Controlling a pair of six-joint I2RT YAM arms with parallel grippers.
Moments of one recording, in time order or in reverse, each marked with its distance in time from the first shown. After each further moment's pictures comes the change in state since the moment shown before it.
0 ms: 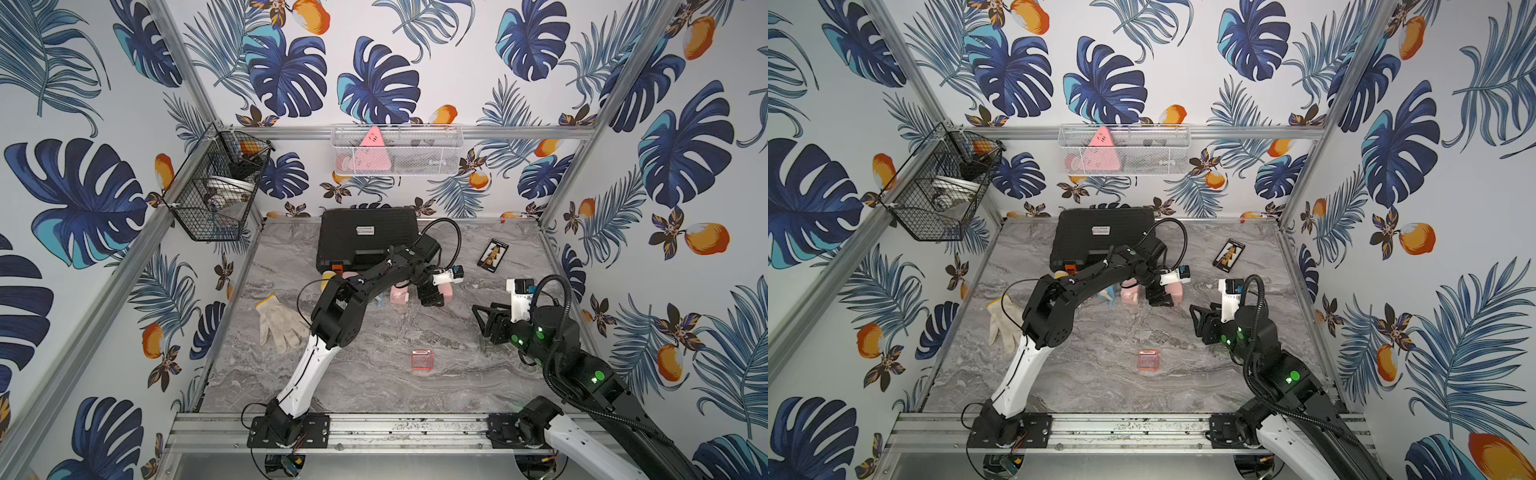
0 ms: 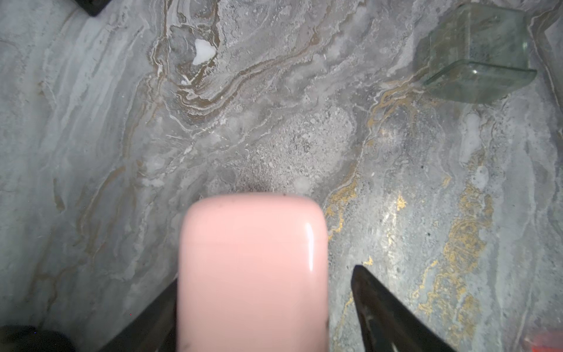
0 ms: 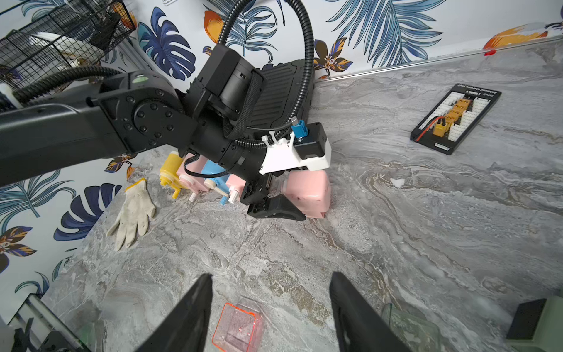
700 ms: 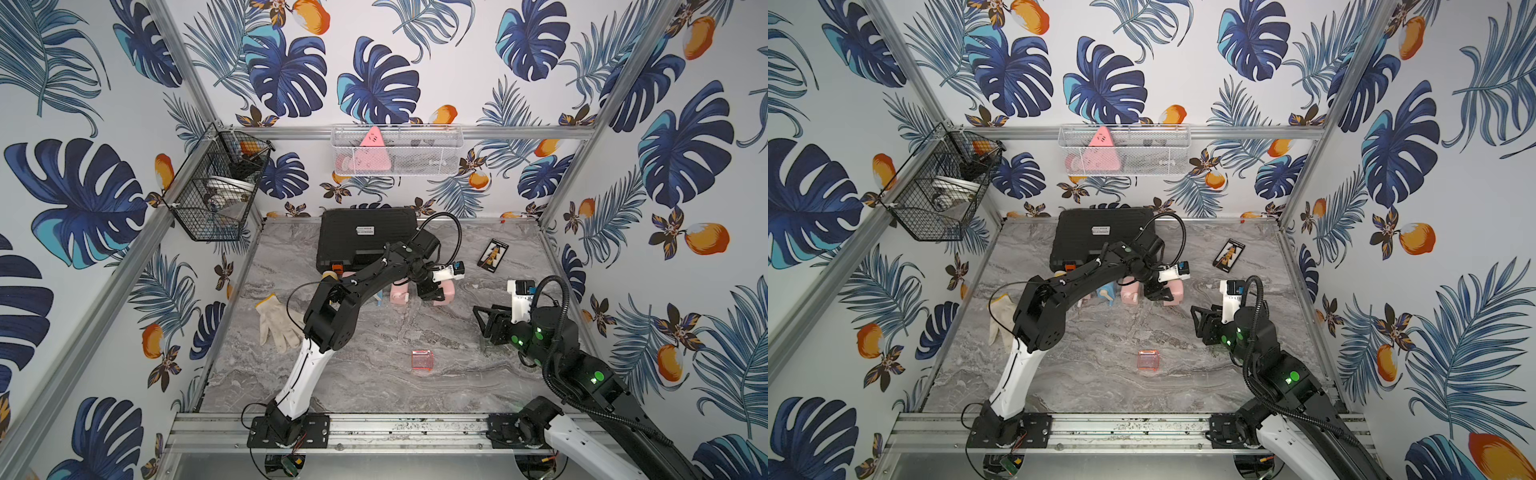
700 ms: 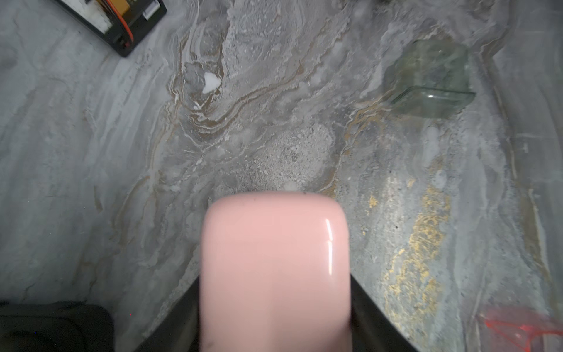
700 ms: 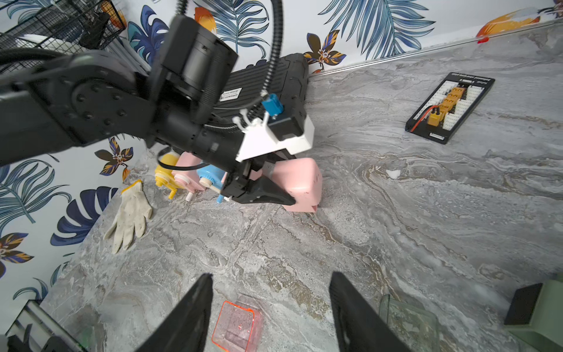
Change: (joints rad) left arm -0.003 -0.137 -0.073 0.019 0.023 0.006; right arm 0.000 -0.002 -0.005 -0.020 0.028 0.042
